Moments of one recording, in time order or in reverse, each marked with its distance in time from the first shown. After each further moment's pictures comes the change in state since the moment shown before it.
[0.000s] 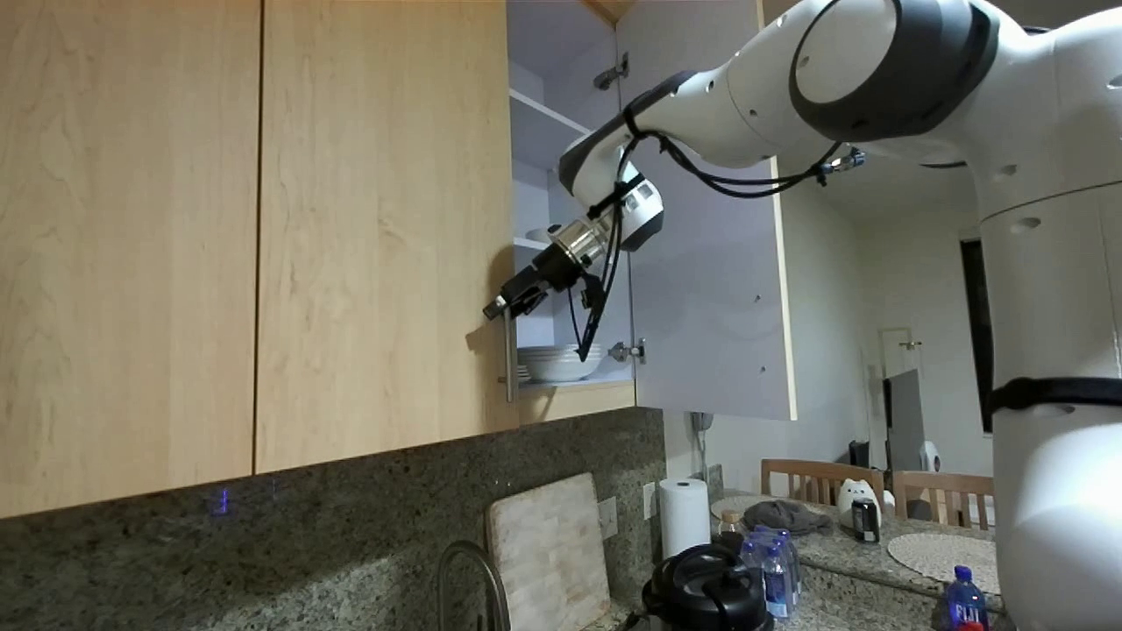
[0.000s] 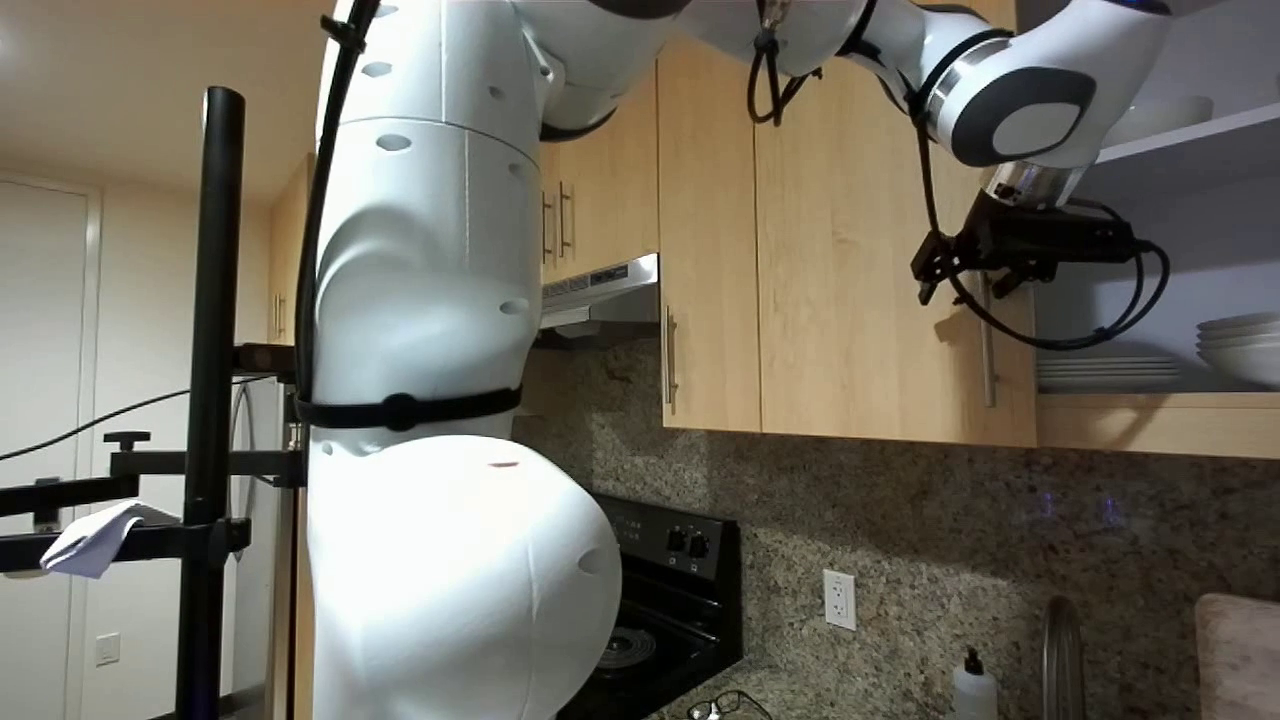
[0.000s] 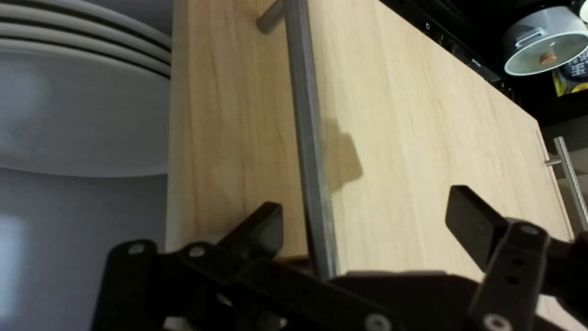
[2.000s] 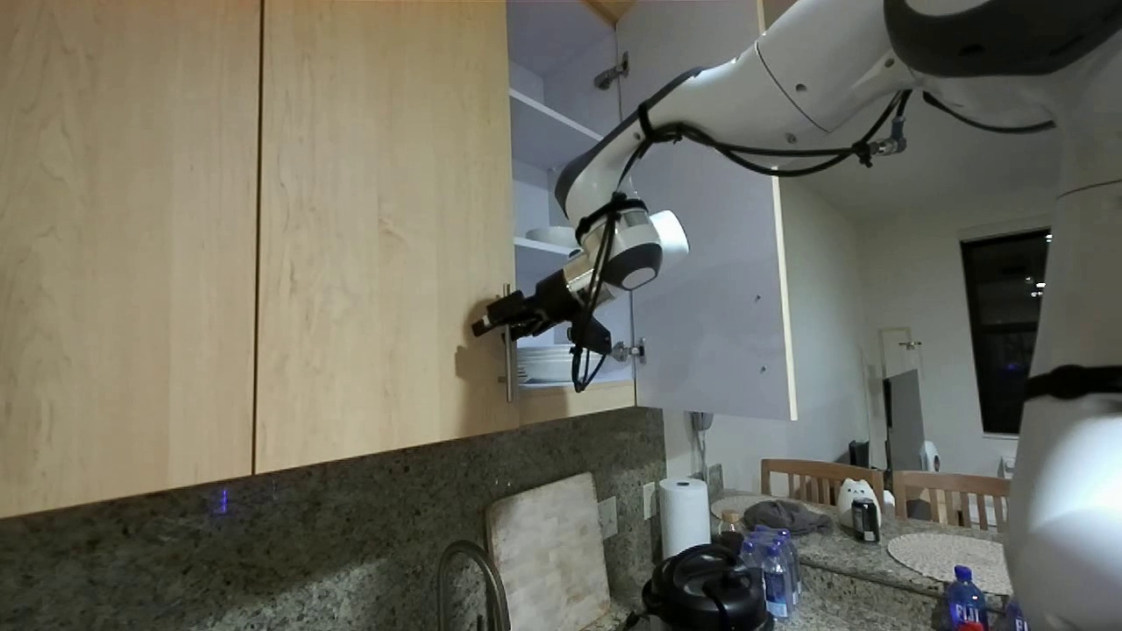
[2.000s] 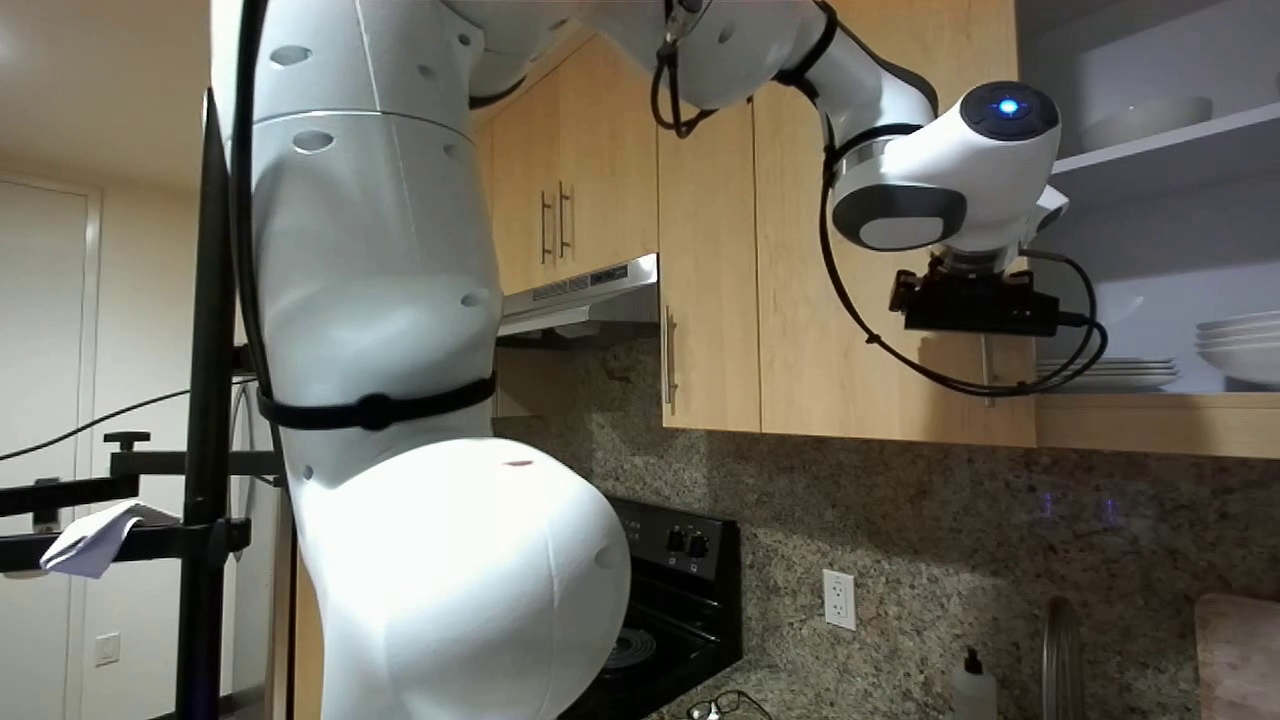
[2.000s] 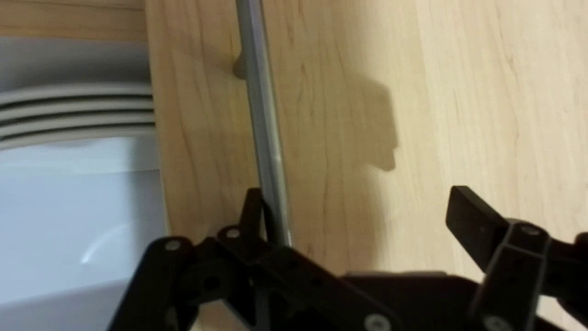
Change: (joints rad) arm 0.057 -0.179 0.098 -0.375 0.432 0.531 -0.158
